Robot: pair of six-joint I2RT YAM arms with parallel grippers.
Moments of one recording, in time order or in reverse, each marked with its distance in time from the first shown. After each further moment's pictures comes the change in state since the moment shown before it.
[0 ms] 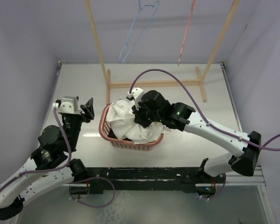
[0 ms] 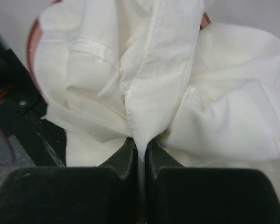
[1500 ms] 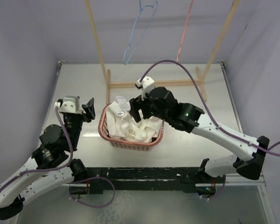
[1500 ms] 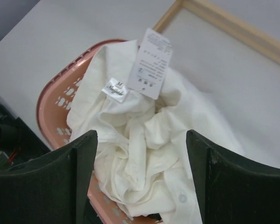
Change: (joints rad) left arm 0.000 0.013 0.000 0.000 0.001 0.000; right arm 0.005 -0.023 -0.026 0.127 0.180 0.095
